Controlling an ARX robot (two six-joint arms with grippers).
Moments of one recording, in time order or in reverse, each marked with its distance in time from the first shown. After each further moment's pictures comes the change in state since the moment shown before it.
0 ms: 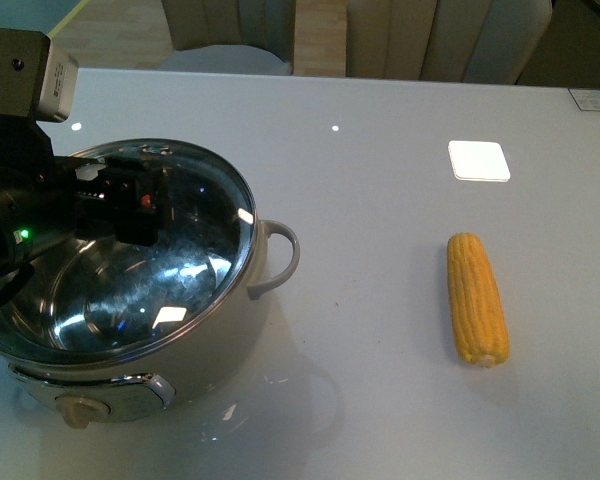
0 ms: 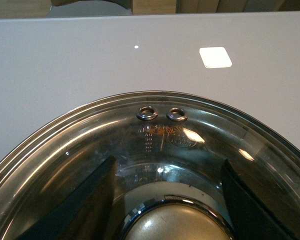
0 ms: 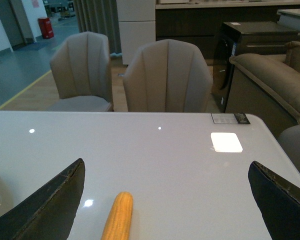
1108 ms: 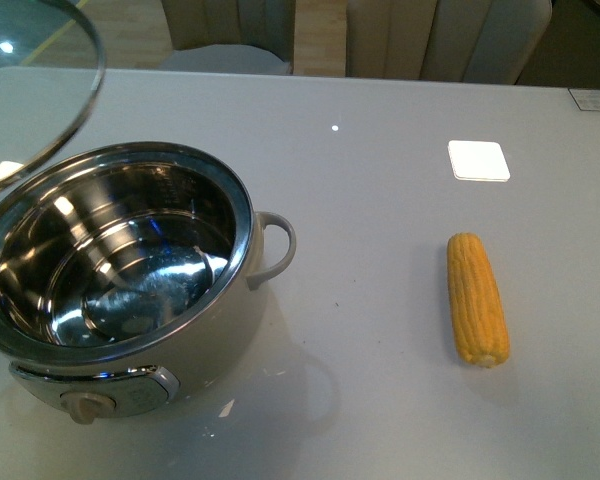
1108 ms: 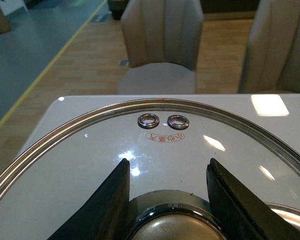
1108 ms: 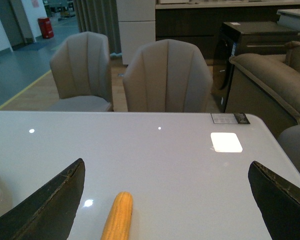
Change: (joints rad) left arm 0.294 -0.371 0.078 -0.231 0.061 0.133; right arm 0.000 0.000 0.000 0.000 0.000 0.000
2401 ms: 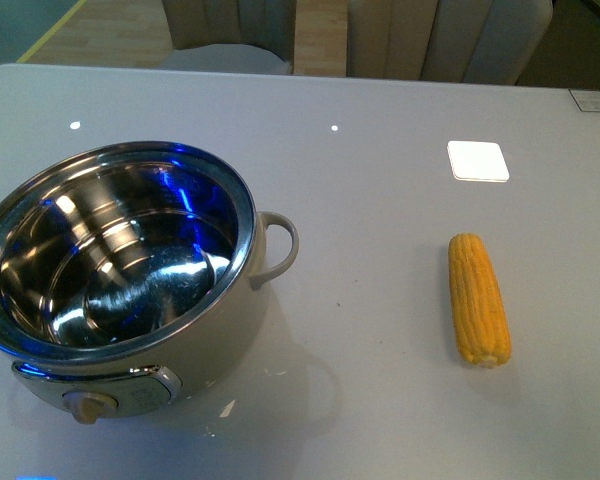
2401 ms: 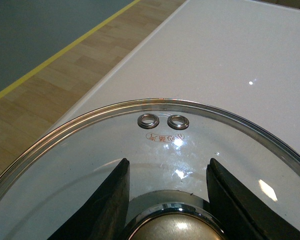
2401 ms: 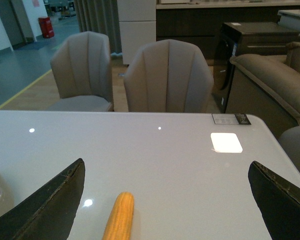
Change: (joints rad) left arm 0.574 0.920 0.343 0.449 0.213 -0.039; right arm 0.000 0.000 0.000 0.000 0.000 0.000
